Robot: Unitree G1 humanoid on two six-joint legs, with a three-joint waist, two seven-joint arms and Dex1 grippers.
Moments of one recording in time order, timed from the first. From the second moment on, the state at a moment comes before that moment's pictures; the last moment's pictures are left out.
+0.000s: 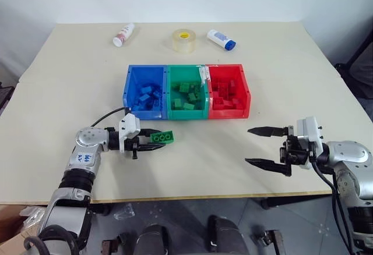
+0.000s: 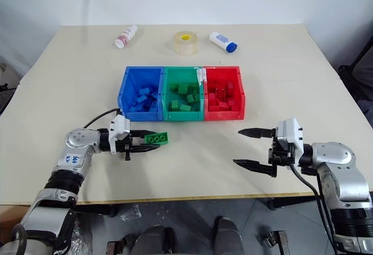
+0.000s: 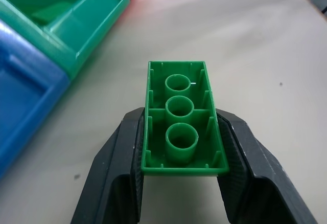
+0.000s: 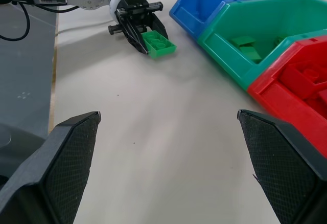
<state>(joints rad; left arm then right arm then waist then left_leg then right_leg) -0.61 0.52 -0.03 0.59 -0.24 -0.17 -1.31 -0.22 -0.74 -0.16 -0.06 0.55 0.18 1.33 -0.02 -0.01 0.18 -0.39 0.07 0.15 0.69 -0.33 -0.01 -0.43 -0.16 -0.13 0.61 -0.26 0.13</state>
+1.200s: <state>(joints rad) -1.03 0.43 0.09 0.91 -0.23 -0.21 -1.28 -0.31 -0.76 -0.20 -0.09 0.57 0.22 1.11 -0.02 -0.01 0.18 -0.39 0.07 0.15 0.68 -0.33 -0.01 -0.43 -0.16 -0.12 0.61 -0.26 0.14</state>
